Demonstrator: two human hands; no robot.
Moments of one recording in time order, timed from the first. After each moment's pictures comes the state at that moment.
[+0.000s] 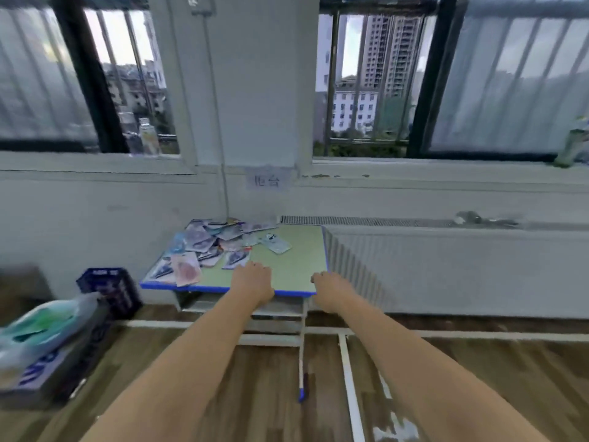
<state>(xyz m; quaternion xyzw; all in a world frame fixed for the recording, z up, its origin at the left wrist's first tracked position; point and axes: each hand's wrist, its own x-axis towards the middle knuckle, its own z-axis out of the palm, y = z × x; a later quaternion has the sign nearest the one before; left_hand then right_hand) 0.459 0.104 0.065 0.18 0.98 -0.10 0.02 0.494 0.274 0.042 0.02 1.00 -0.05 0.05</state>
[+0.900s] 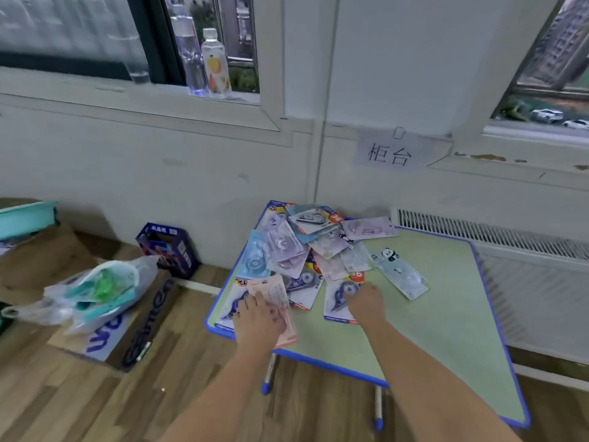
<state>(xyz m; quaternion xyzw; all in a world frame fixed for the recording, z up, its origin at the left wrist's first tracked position) 0.131 -0.109 -0.090 -0.10 0.99 0.07 0.11 0.081 0.098 -0.101 0.25 0.90 -0.33 0.11</state>
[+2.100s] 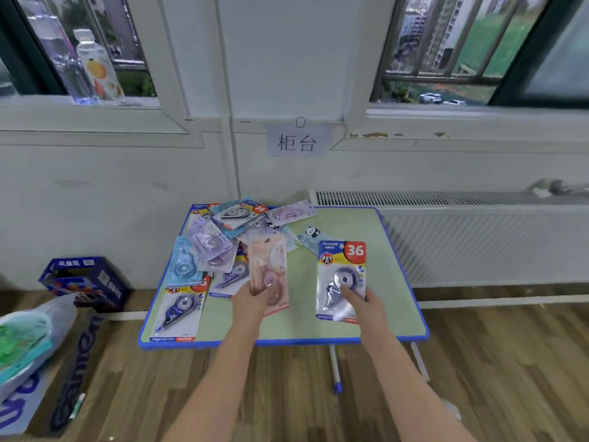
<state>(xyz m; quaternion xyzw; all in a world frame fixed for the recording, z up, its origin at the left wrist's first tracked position) 0.151 -0.015 -0.060 -0.14 0.72 0.67 0.13 0.225 0.174 -0.059 0.35 0.62 -0.69 -0.11</state>
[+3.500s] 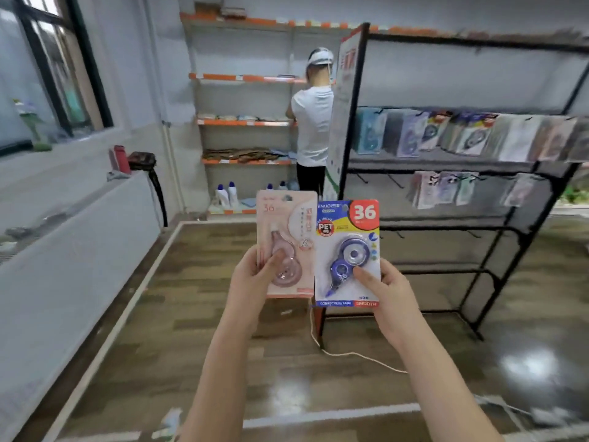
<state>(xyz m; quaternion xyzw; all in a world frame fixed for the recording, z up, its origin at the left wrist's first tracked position) 0.697 0.275 0.121 0.54 0.37 0.52 0.55 0.880 0.195 0.118 0.50 0.36 -0.40 -0.68</state>
